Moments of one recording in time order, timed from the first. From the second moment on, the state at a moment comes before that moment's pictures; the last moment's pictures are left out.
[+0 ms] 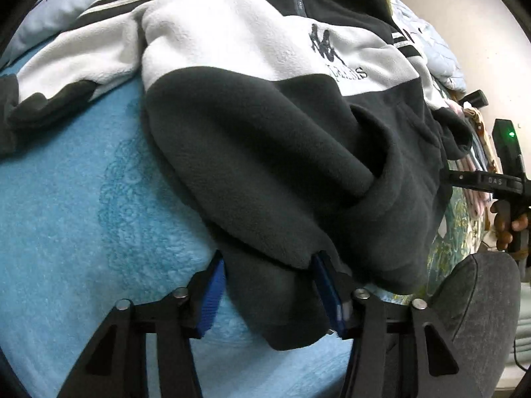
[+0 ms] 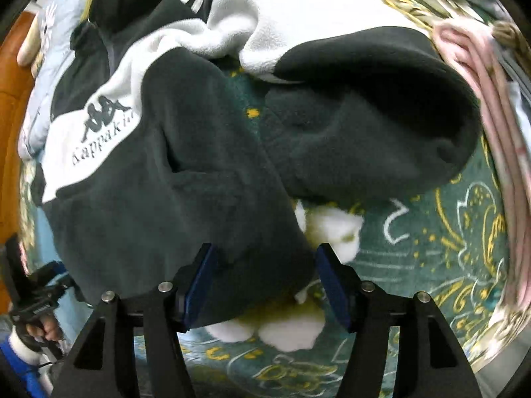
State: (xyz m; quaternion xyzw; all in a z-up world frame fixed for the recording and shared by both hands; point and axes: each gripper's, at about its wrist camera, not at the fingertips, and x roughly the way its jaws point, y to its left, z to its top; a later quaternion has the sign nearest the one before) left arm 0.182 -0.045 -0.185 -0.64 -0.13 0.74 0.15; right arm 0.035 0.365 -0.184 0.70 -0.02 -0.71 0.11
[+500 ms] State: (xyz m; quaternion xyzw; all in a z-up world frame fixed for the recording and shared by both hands) left arm 0.189 -0.080 -0.074 -0.57 -0.20 0.78 0.15; right arm 0.066 0.352 -0.114 0.65 0.00 -0.74 0.18
